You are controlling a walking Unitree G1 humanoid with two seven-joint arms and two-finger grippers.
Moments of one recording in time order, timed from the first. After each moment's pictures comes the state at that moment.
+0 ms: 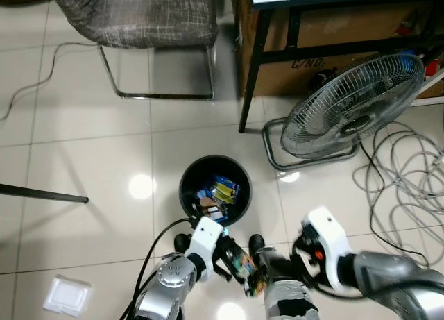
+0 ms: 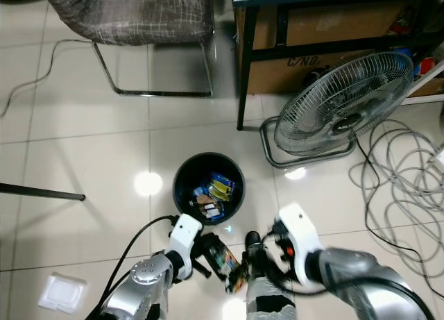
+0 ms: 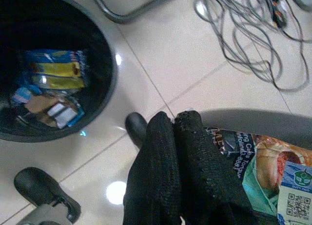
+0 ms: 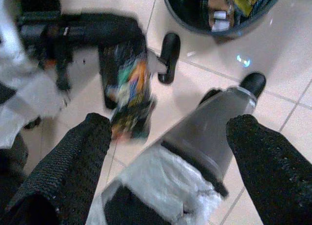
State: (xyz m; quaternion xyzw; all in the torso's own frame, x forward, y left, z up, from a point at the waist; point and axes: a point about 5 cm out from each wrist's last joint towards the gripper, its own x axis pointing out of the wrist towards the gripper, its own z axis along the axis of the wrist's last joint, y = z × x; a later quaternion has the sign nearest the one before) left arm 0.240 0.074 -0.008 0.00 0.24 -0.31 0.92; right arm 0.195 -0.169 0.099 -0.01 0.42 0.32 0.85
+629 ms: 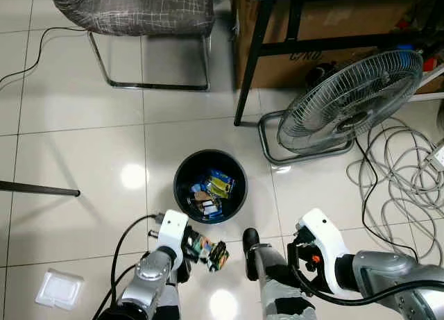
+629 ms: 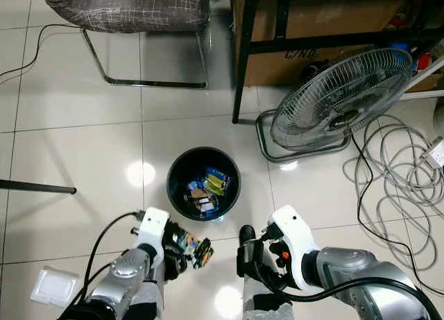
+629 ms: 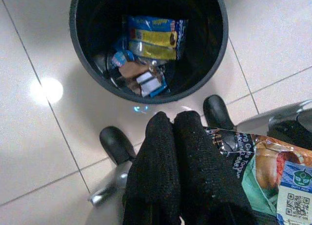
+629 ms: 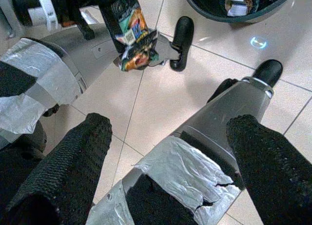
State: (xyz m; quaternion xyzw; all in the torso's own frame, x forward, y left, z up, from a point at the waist) left arm 0.254 0.132 -0.025 0.06 0.26 -0.14 0.95; right arm 0.192 -0.159 0.107 -0.01 0.43 0.34 0.83
